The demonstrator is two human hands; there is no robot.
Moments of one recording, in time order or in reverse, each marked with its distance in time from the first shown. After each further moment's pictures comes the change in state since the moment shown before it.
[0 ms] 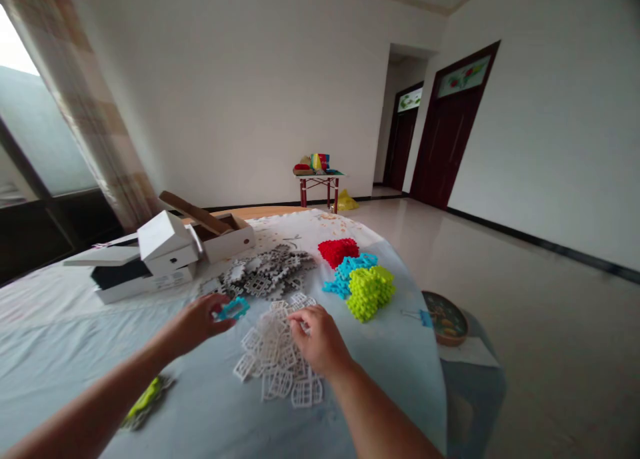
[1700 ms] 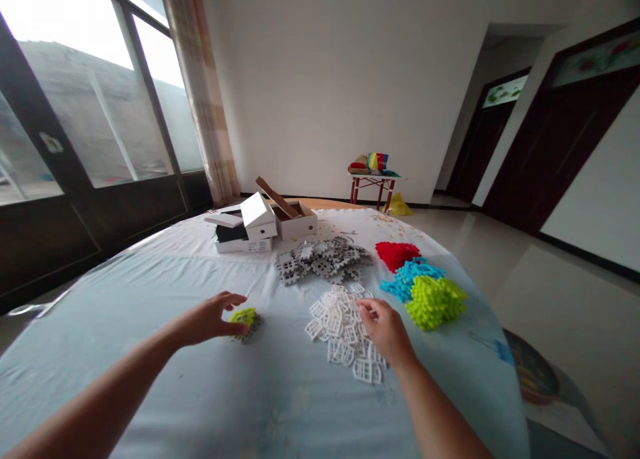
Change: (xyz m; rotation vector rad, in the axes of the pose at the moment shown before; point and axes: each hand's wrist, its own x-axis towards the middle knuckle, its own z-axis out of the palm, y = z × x) left_hand -0.127 -0.048 -0.047 -0.160 -0.058 -0.206; right_hand -0.009 0.014 -0.001 -0.003 -0.035 0.024
